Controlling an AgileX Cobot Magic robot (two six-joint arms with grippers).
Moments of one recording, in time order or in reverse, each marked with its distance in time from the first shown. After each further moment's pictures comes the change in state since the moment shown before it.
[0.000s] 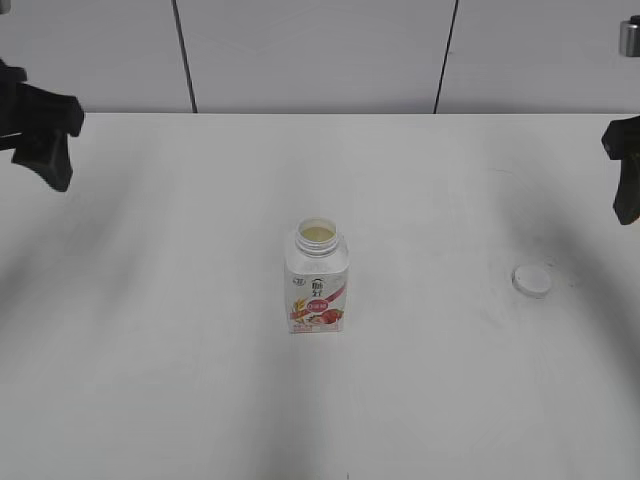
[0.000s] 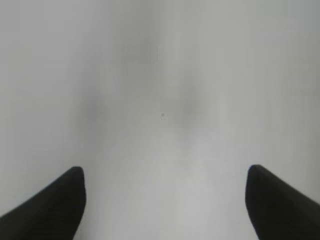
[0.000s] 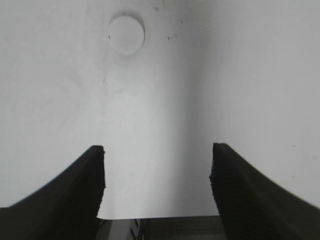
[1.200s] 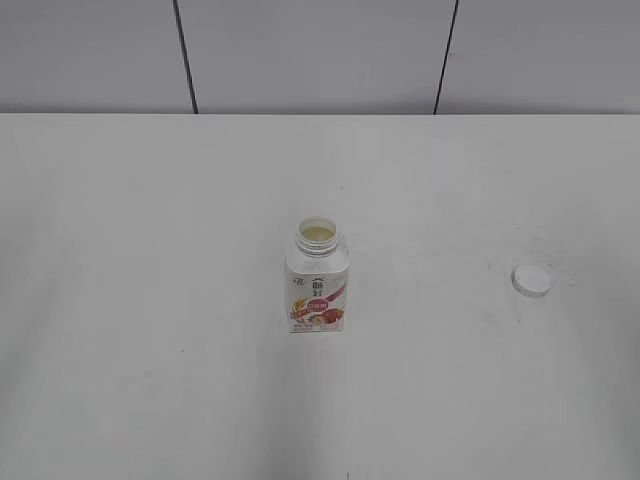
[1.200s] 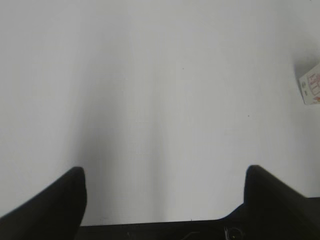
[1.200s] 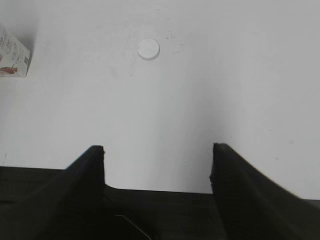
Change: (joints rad) left arm 0.202 -0.982 0.354 -0.160 0.170 0.302; right arm 0.000 -1.007 0.381 0.039 0.049 -0.086
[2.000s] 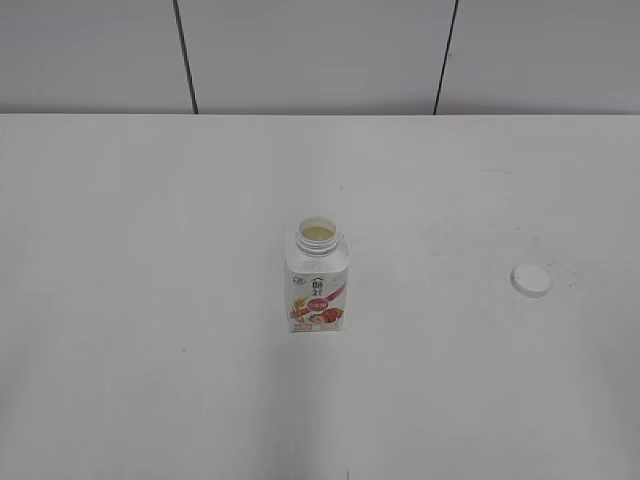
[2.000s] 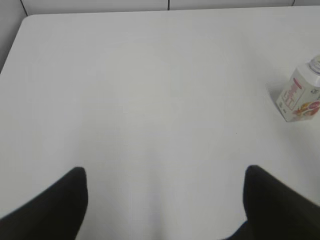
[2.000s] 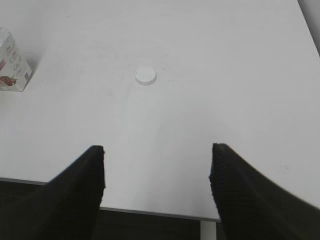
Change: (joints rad) left arm 0.003 -0.492 0.234 -0.038 -0.060 0.058; right arm 0.000 -0.553 0.299 -0.011 -0.064 -0.080
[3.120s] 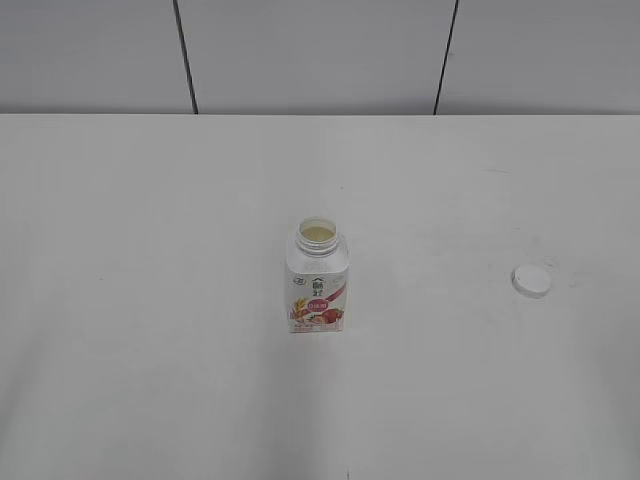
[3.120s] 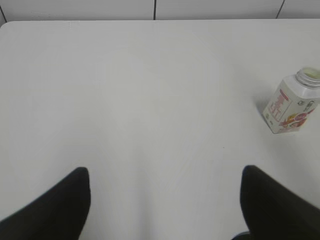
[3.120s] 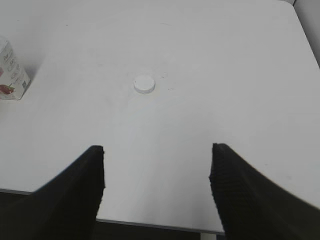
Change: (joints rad) left arm 0.001 -0.001 0.079 -0.060 -0.101 0.007; right arm 0.000 -0.004 0.027 -0.006 -0.057 0.000
